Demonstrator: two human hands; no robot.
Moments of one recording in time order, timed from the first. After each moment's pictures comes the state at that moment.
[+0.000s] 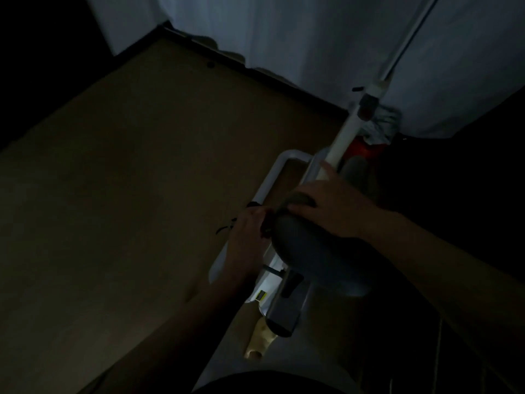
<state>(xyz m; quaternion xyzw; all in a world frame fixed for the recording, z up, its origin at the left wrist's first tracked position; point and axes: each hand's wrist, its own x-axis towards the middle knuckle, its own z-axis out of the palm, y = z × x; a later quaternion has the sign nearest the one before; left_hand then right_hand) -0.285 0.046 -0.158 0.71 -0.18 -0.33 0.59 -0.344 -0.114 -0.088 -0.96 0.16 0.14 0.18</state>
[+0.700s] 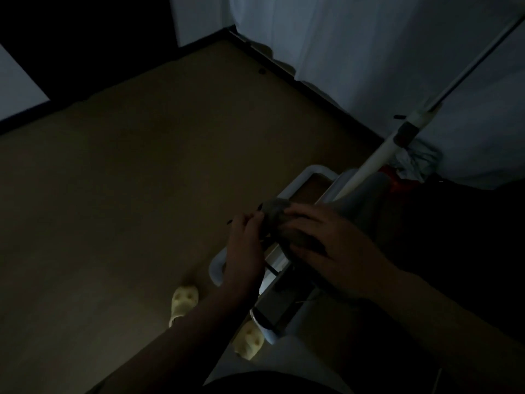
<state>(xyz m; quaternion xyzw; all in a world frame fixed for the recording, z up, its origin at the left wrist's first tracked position) -0.329 0.057 -0.149 0.60 0.05 -0.26 0.75 -0.392 -0.083 -0.097 -0.97 -0.03 0.02 0.26</state>
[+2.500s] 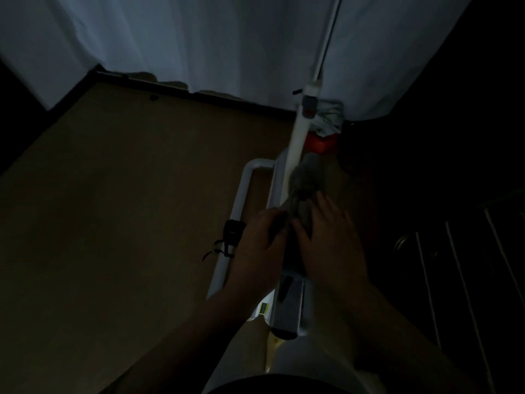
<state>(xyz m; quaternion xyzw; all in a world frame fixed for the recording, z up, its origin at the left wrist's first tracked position) -0.296 0.034 -0.123 0.67 -0.41 -0.37 0.51 -0.397 -0.048 -0.118 -0.87 0.48 -0.02 0.09</state>
